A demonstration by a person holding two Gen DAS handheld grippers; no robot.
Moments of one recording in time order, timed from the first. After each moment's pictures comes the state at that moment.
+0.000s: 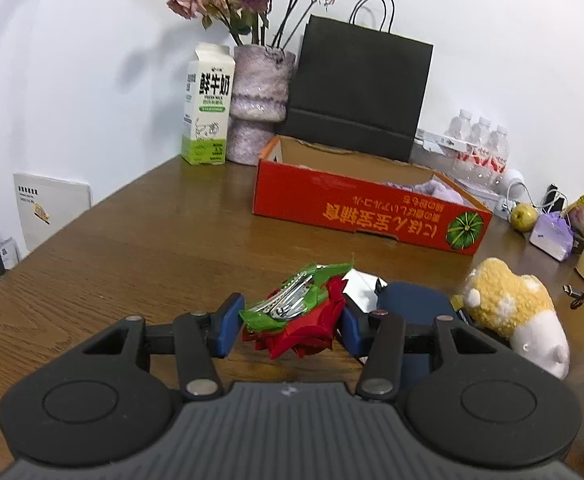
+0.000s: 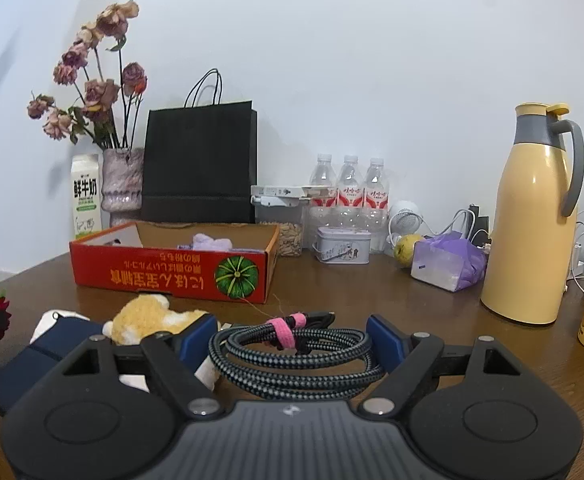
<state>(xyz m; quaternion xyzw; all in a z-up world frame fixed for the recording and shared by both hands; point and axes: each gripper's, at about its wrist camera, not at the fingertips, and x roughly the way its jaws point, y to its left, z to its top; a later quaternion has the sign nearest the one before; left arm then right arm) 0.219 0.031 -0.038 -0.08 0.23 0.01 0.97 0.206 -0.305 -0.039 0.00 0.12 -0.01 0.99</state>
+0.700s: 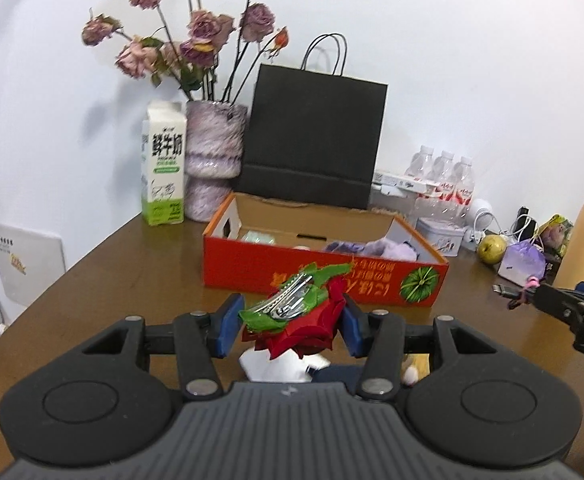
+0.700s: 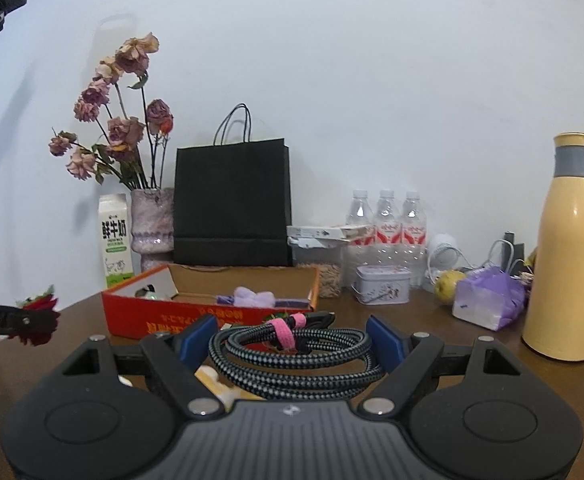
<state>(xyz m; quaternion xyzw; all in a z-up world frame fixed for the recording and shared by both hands) 0.241 -0.005 0.017 -0.06 0.18 -0.03 0.98 0.232 -0.279 -0.001 0.01 0.09 0.04 1.00</state>
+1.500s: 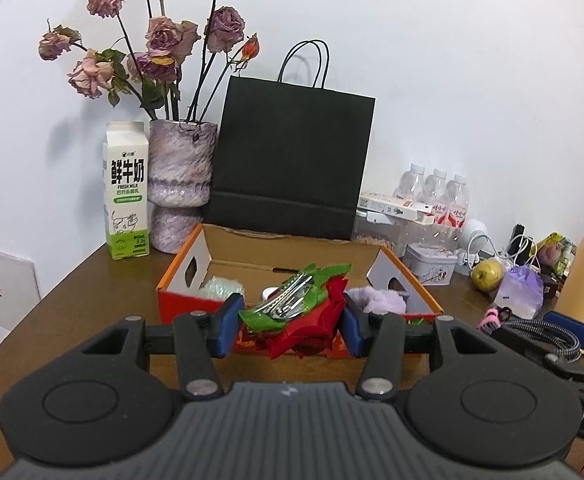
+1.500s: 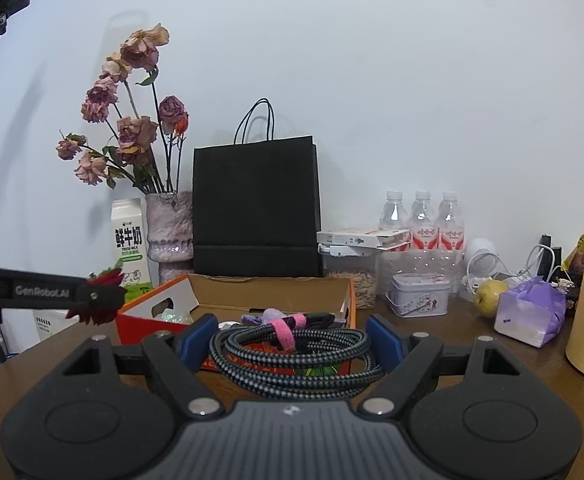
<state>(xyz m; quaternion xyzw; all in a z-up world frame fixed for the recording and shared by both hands) 0.311 -0.022 0.042 -0.06 0.17 -0.05 0.98 0.287 -0.260 0.013 0.02 0.10 0.07 0.99</state>
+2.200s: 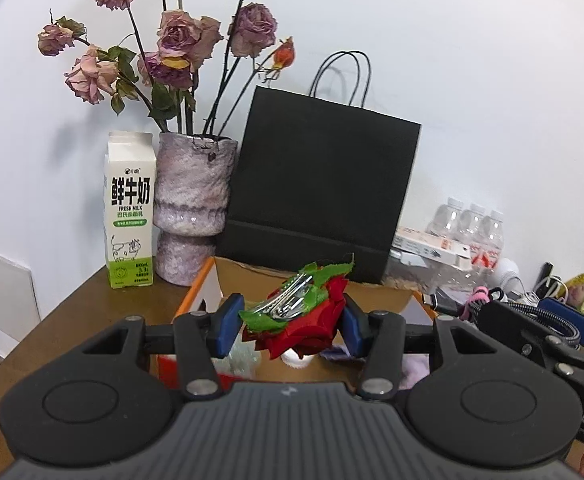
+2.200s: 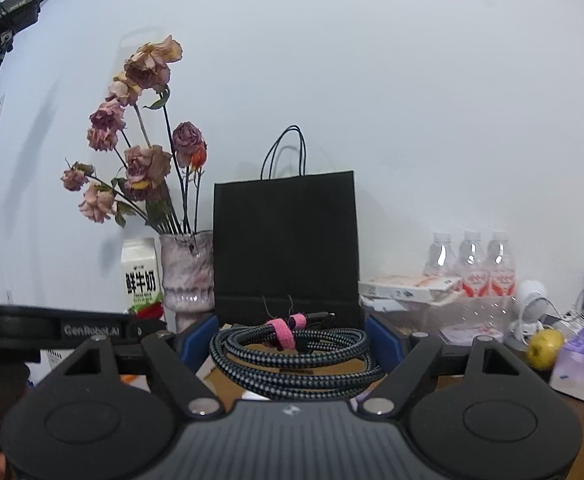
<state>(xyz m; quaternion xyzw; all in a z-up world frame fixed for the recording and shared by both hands) 0.388 0.001 0.056 -0.09 0.15 -0.02 0.98 0.370 -0.224 0.047 0.02 0.05 0.11 0.99</state>
